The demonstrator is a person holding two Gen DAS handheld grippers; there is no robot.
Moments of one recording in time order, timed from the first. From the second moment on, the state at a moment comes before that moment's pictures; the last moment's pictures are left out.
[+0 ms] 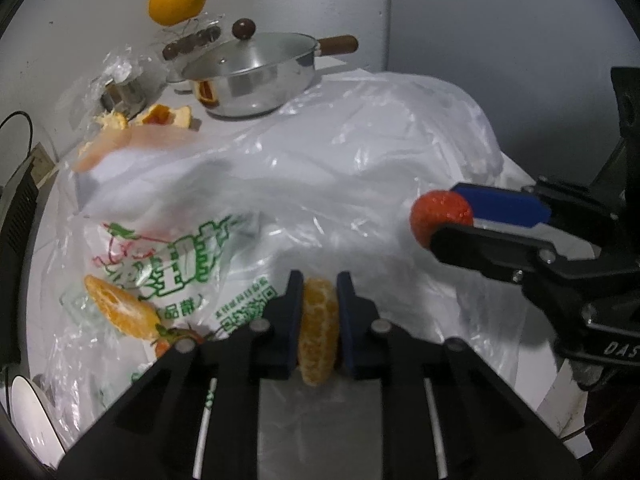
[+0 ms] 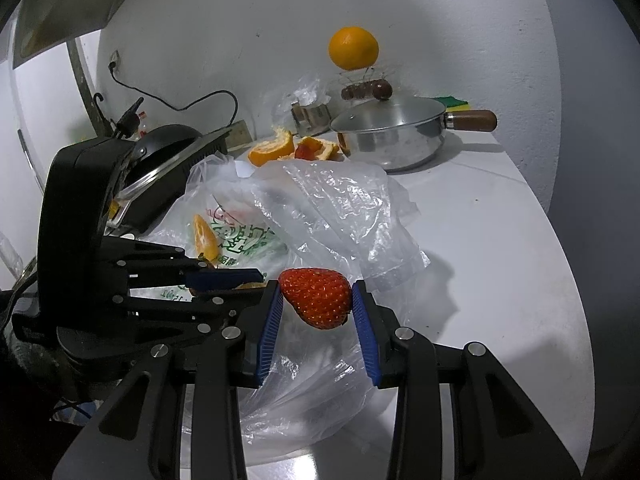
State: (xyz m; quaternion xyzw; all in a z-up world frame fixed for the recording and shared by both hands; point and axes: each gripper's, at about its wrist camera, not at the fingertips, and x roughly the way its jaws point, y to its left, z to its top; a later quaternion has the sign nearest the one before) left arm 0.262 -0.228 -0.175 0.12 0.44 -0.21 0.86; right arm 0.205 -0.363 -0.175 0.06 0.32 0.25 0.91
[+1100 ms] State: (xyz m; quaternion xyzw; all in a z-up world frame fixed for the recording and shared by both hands) left arm 0.207 -0.186 -0.114 0.10 0.37 -0.20 0.90; right arm 0.172 -0.322 -0.132 0.02 0.29 0.26 0.92
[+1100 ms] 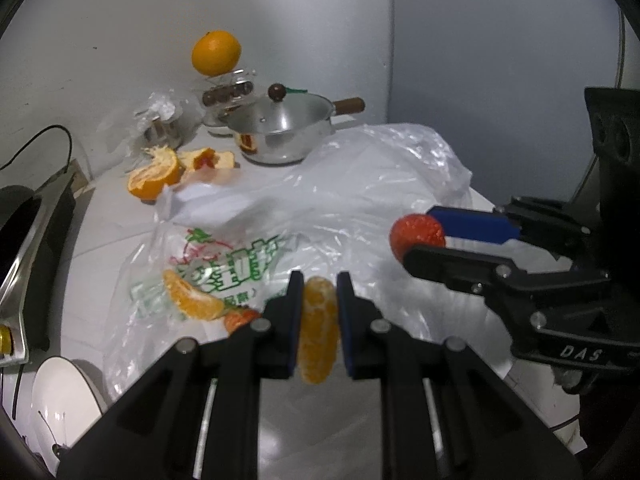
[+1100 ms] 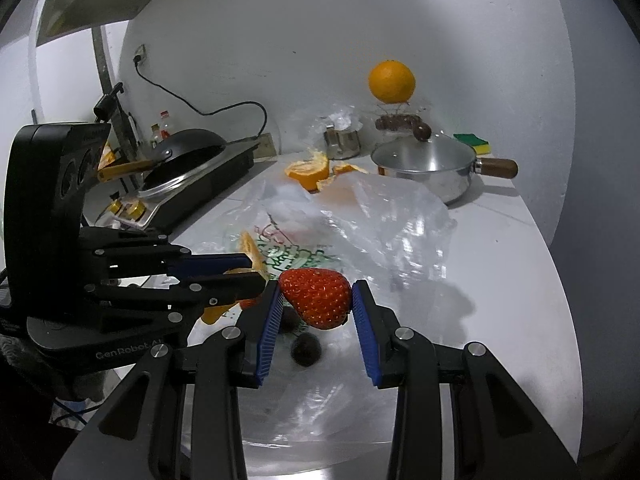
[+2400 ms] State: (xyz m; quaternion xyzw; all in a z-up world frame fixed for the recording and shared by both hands) left arm 0.155 -0.062 -0.096 0.03 0.33 -0.17 0.93; right arm 0.139 -0.198 -0.103 -0.05 0.28 0.31 0.91
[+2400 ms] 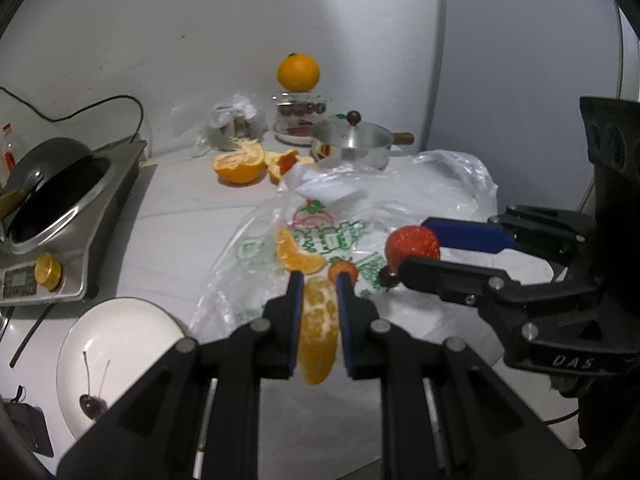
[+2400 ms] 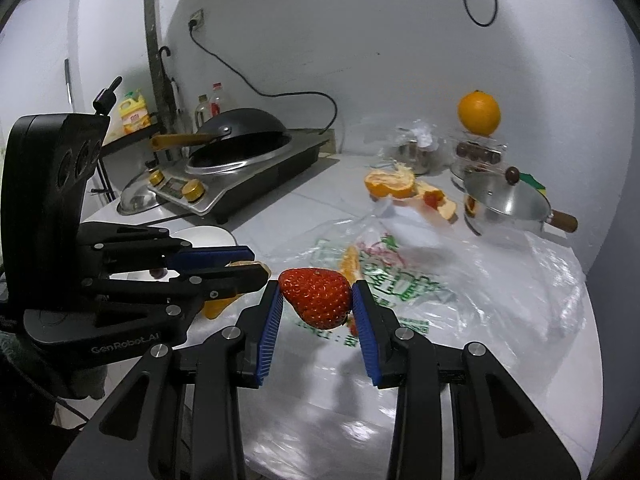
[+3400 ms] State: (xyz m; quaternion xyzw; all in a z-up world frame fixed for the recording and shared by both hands) left arm 0.120 0.071 -0.115 -0.03 0.32 -0.09 0.94; right arm 0.132 -0.073 -0.108 -0.10 0.29 0.37 0.88
